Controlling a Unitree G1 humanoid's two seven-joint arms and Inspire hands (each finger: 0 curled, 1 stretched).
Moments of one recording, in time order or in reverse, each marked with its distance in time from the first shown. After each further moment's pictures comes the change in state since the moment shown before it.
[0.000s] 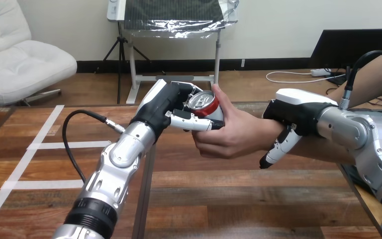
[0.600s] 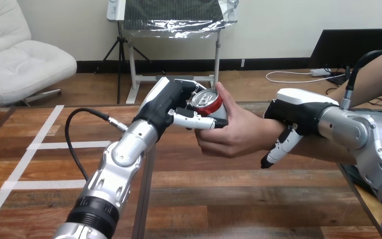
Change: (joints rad) left arm -0.013 -0.004 0.000 0.000 0.000 -0.012 -0.001; right arm 0.000 -0.004 0.000 0.000 0.001 0.001 -0.001
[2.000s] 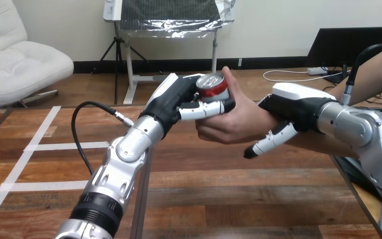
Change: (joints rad) left arm -0.015 -0.003 -0.003 -0.012 0.016 0.005 -0.035; right arm 0.012 -0.024 -0.009 -0.077 0.053 -0.023 0.021
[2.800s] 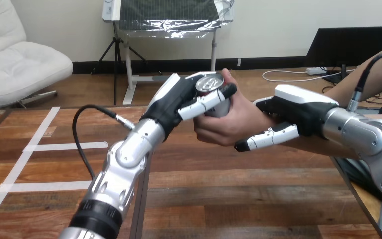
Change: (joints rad) left arm 0.046 -0.003 0.000 -0.043 0.000 -0.037 0.000; right arm 0.084 -0.020 -0.057 -0.081 0.083 -0.023 0.006
